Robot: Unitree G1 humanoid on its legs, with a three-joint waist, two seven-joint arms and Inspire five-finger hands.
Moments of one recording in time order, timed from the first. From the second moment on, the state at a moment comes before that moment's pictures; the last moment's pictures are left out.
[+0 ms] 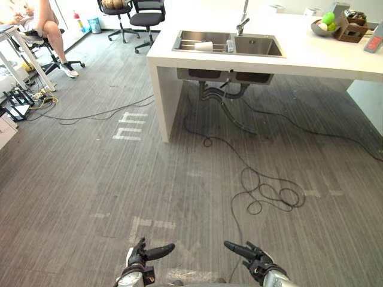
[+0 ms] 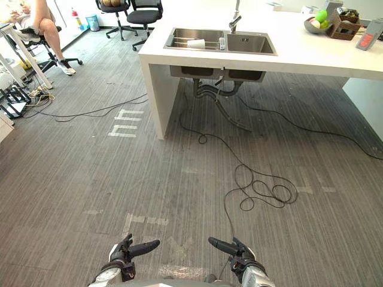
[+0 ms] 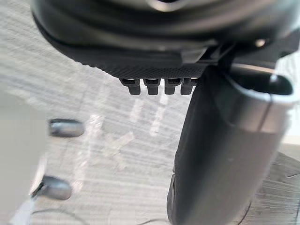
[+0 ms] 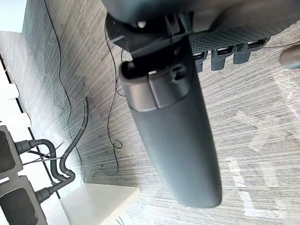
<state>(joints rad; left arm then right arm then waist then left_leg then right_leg) 0.08 0.11 -0.11 0.94 -0.35 -0.02 0.15 0.00 -0.09 -0.07 1.09 0.39 0.04 0.06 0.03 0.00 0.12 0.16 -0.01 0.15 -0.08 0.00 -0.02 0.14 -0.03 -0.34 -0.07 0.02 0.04</state>
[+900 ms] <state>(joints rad) 0.06 0.16 -0.12 0.99 -0.45 -0.05 0.09 0.03 -0.09 -0.17 1.09 0.48 0.08 0.01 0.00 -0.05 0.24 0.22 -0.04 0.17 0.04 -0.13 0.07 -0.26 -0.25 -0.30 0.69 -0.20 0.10</state>
